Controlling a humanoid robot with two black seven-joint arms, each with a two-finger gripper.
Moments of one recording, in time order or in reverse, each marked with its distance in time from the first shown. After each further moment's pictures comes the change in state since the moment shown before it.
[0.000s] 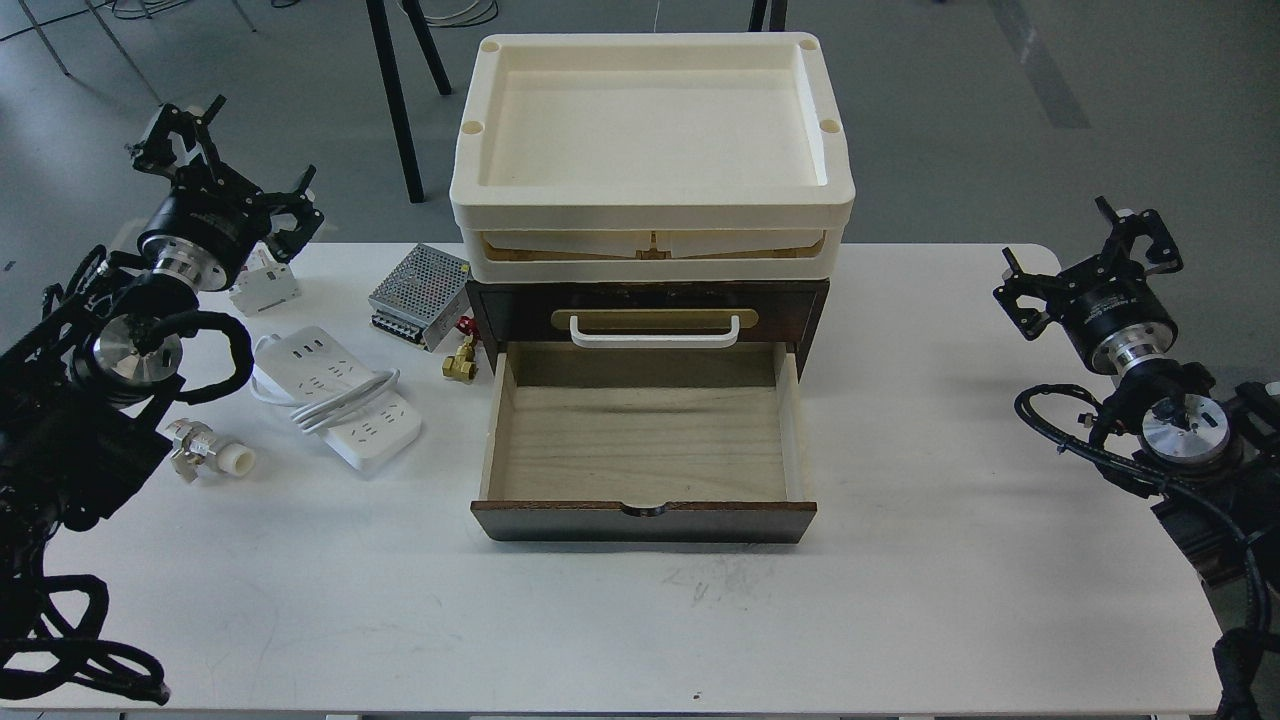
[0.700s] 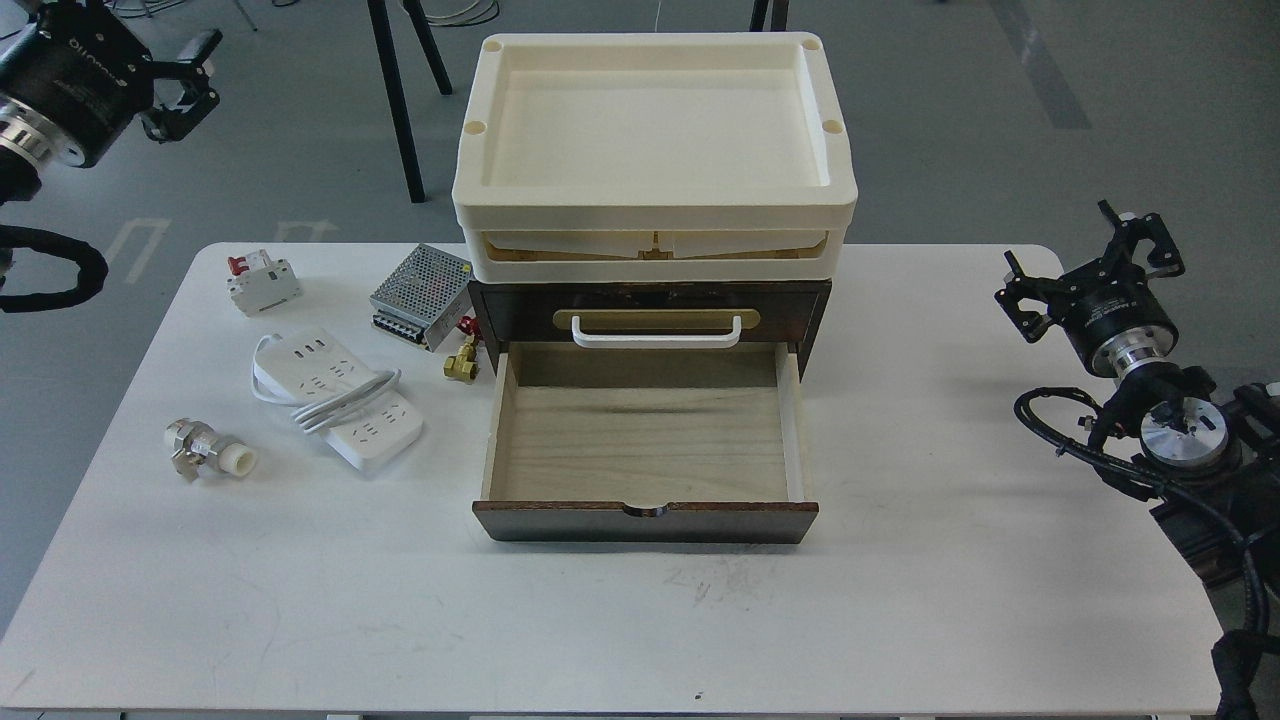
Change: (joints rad) left arm -0.108 0.360 0.042 -0.358 0.384 0.000 -0.002; right arm -0.003 0.004 -0.007 -0.007 0.000 0.000 0.012
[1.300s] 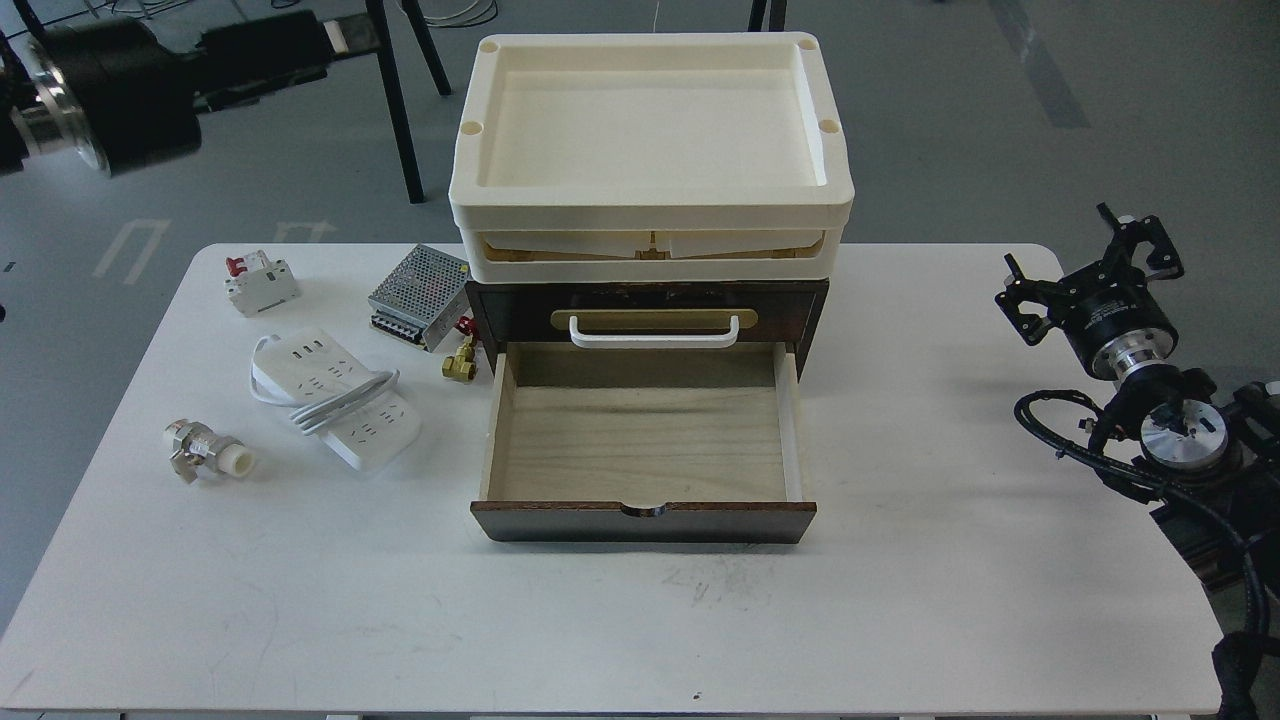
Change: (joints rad) left arm -0.011 0.258 0.013 -0.657 1.078 0.000 -0.033; right arm -0.002 0.000 -0.006 -0.003 -0.002 0.000 0.001
